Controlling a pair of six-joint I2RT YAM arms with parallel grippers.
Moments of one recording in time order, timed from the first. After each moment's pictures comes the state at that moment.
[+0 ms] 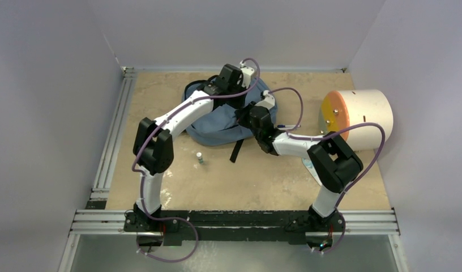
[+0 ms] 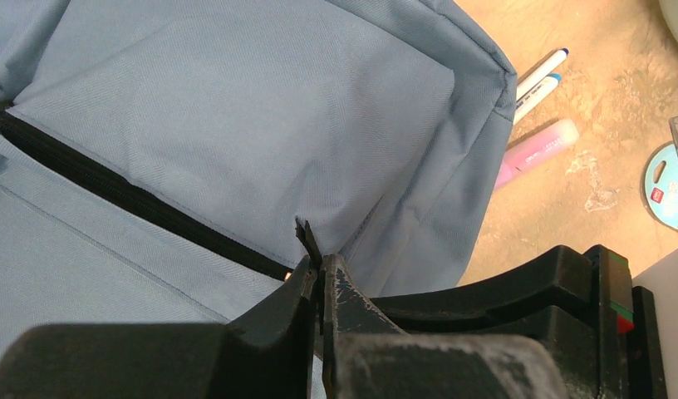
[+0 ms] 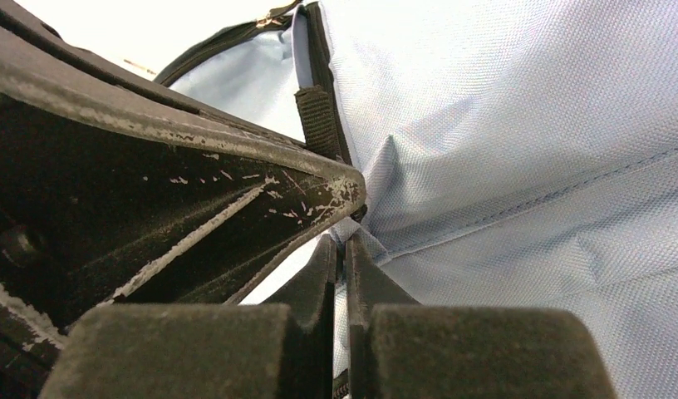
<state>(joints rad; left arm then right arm) -0.63 2.03 1.84 -0.52 0.09 -0.07 0.66 1.75 0.92 0.52 0.31 0.86</state>
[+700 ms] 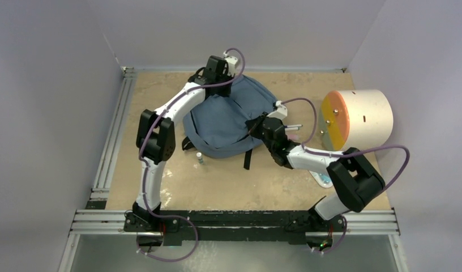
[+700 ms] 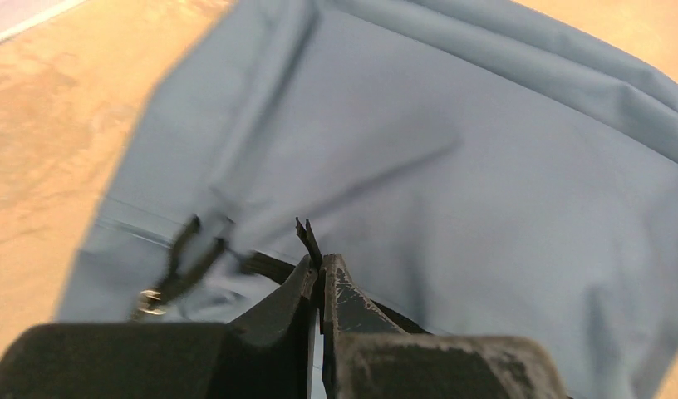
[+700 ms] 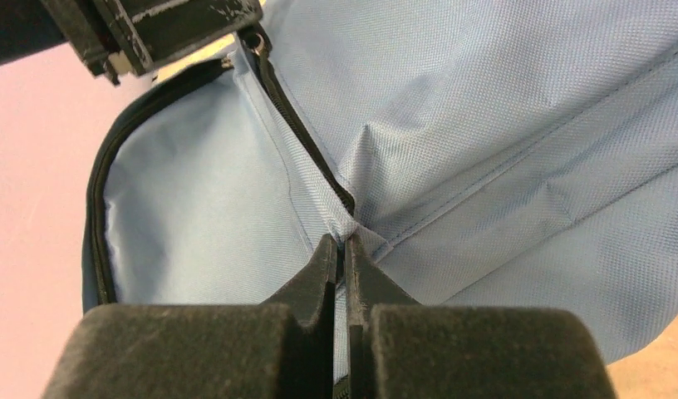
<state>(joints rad) -0.48 2.17 1.94 -0.46 0.09 -0.04 0.65 1.53 0.70 0.51 0.29 0.86</state>
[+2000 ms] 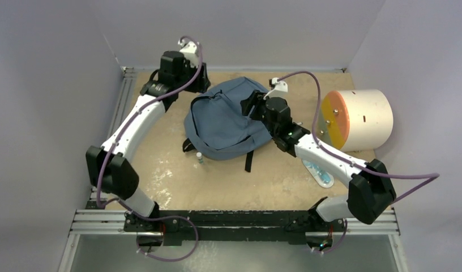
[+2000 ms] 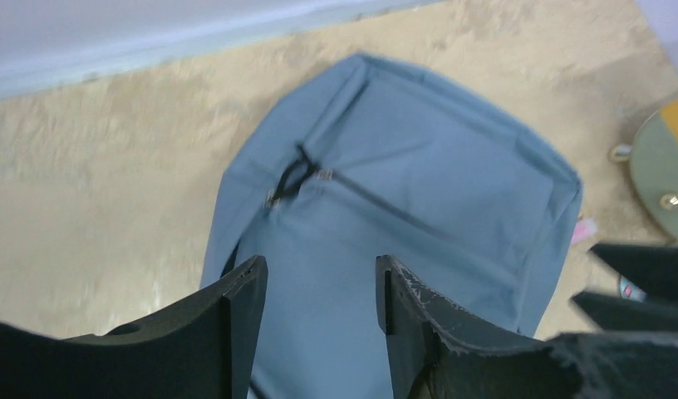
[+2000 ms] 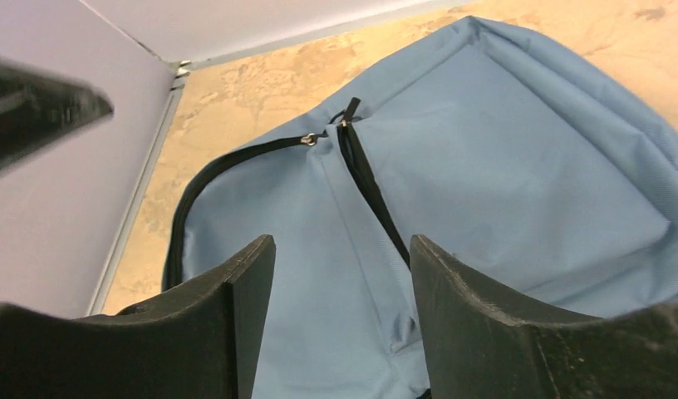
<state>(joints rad) -0.34 1.67 1.65 -0.41 0.15 -0.15 0.65 1.40 0.96 0.21 0.29 0.58</state>
